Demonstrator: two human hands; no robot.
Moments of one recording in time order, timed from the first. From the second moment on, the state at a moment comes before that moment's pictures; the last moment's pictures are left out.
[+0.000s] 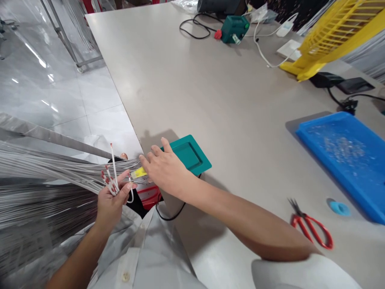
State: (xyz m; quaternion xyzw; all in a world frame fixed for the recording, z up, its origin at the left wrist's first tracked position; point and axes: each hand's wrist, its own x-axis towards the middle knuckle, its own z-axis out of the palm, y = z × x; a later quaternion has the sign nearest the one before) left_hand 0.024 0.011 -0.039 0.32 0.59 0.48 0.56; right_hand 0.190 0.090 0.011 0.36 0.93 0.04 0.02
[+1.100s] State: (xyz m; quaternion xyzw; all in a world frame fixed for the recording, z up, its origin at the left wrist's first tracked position) left_hand 0.006 -0.004 -0.015 0.24 0.54 0.44 0.68; right_hand 0.145 0.033 -0.029 0.33 0.46 -0.73 -0.39
